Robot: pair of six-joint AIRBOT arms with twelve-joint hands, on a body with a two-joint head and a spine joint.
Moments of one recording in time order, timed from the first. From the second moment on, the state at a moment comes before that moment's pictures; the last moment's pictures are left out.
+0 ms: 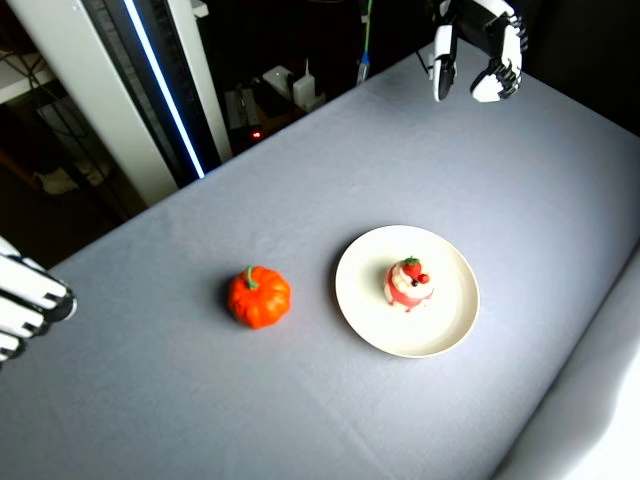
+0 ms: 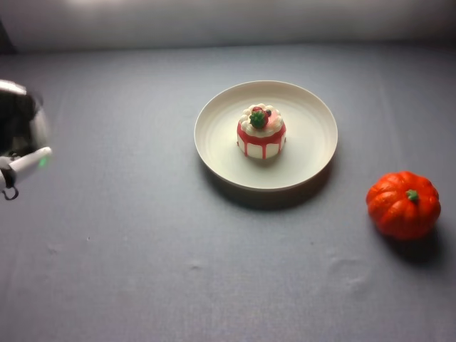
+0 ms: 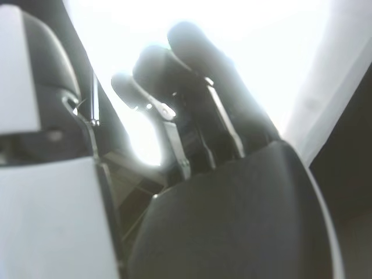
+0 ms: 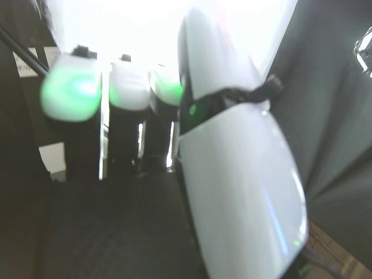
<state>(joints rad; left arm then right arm) 1.17 -0.88 1.10 -0.43 -1.45 0.16 -1.40 -0.59 0.83 0.49 1.56 -0.73</state>
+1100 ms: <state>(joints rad) 1.09 -0.90 1.12 -0.41 -1.30 0.16 -1.40 -0.59 0.83 0.50 1.53 -0.74</state>
